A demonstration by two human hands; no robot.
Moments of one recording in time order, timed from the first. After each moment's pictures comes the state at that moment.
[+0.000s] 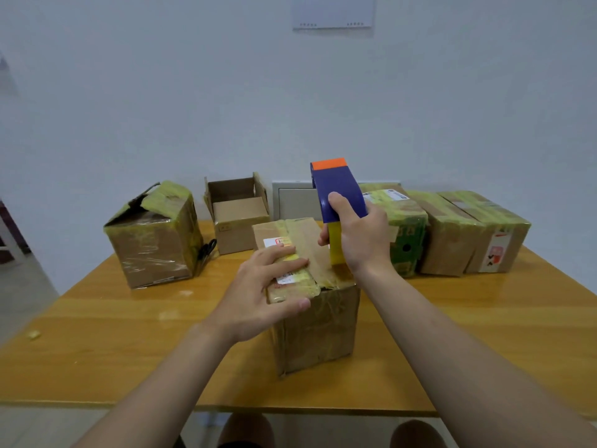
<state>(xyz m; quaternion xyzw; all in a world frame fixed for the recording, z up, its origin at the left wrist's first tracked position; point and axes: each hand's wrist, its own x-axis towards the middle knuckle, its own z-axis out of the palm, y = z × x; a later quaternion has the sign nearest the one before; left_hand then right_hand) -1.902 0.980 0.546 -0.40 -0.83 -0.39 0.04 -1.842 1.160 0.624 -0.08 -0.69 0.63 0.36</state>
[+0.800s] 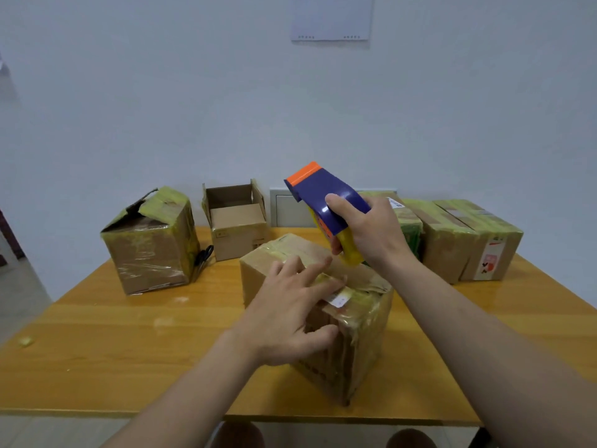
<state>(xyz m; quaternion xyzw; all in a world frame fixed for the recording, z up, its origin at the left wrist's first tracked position) -1.864 1.014 0.569 -0.51 -0.83 -0.14 0.16 -1.828 1.186 0.654 0.00 -0.76 0.58 0.30</state>
